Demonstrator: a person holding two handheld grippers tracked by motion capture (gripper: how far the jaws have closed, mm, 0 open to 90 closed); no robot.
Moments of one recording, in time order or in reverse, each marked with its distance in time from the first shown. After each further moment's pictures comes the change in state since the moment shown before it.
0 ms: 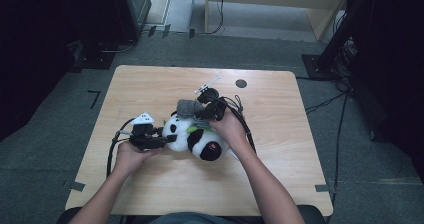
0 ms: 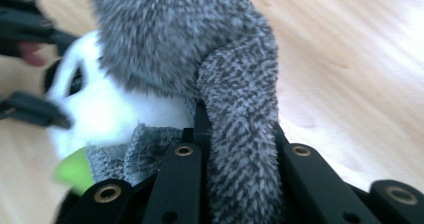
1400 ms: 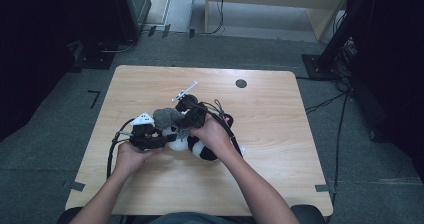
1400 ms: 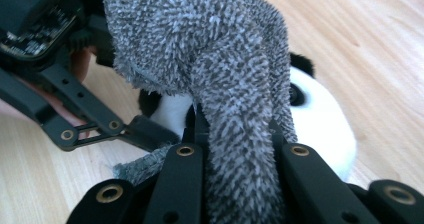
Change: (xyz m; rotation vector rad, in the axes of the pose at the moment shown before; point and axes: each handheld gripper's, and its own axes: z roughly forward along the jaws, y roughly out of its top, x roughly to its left) left arm -0.001 0.000 0.000 -0.017 0.018 -0.001; right arm 0.058 0.017 0.008 -0.017 0.104 -0.128
